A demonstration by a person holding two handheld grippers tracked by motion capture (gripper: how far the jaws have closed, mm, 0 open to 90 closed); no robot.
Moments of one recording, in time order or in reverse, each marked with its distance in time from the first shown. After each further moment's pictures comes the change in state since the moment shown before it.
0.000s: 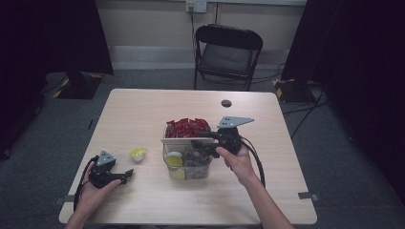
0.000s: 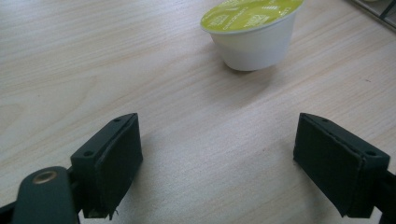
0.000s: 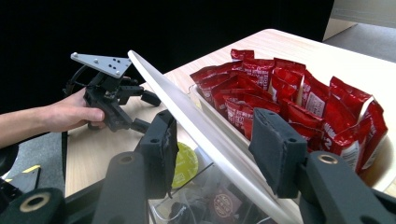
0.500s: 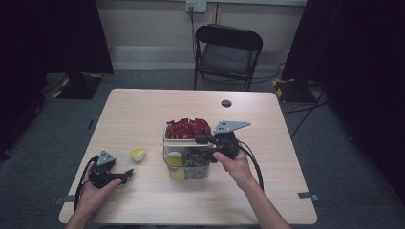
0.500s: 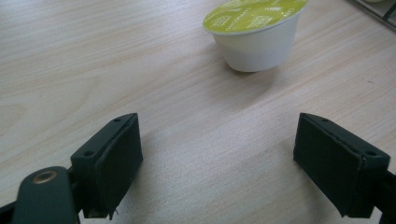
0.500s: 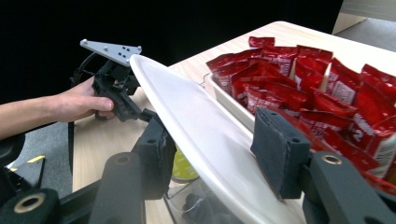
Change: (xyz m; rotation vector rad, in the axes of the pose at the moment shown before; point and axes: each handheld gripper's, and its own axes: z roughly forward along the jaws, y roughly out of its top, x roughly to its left) left arm 0.000 0.000 0.000 -0.002 0.005 0.000; right arm 0.012 -0.006 0.005 0.028 0.016 -0.016
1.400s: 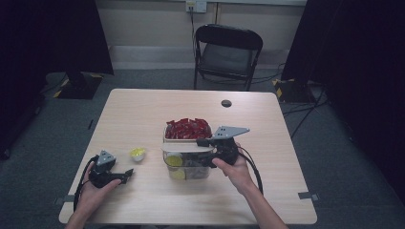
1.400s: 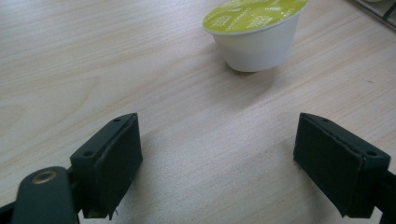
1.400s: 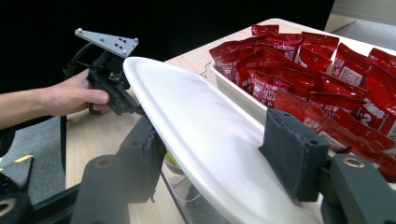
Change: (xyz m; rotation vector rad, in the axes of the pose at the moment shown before) left arm 0.000 0.000 0.000 0.001 -0.003 0.001; right arm 0.010 -0.011 0.000 -0.002 -0.034 -0.019
